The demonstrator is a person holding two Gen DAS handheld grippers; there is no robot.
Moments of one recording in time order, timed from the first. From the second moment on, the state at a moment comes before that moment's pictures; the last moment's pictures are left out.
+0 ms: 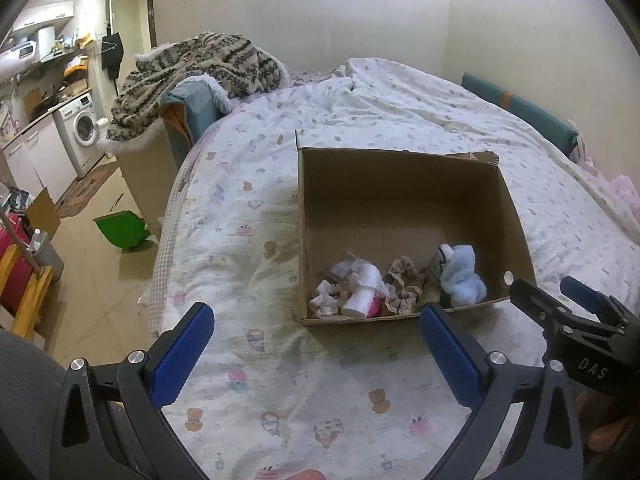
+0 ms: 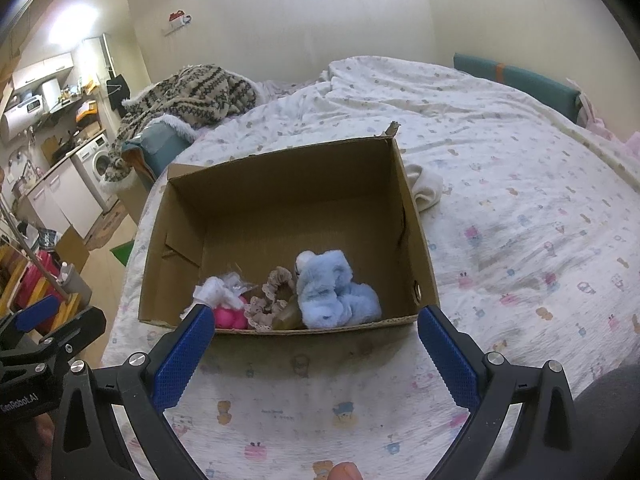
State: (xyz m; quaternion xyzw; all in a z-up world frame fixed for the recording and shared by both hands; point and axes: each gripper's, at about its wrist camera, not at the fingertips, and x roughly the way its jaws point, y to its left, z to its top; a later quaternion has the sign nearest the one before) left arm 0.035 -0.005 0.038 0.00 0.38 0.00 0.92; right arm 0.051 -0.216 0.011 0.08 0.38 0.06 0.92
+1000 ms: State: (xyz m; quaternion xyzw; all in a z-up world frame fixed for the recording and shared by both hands) left arm 0.036 -0.006 0.038 -0.01 0.39 -0.01 0.92; right arm 0.053 -0.220 0.007 0.08 0.38 0.06 0.92
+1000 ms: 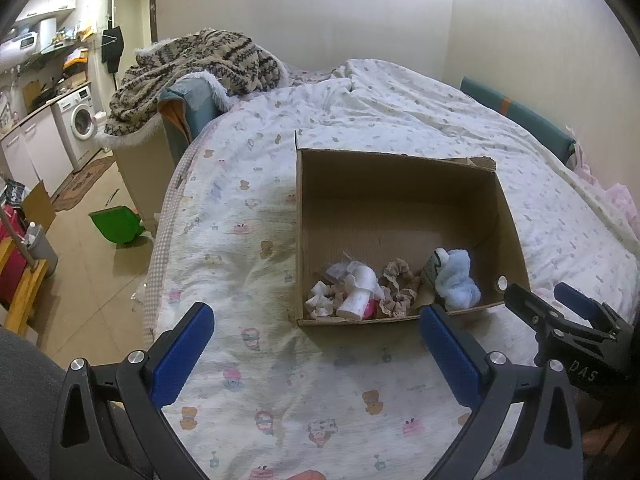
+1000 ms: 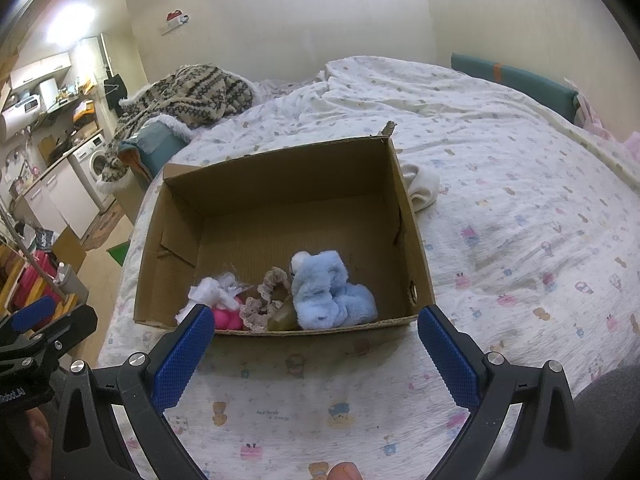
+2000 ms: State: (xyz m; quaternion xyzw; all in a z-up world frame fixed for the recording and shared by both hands) left arm 0.041 -0.007 0.032 -0.03 0.39 -0.01 0.92; right arm 0.054 -0.221 0.008 0.09 0.38 0.06 0.92
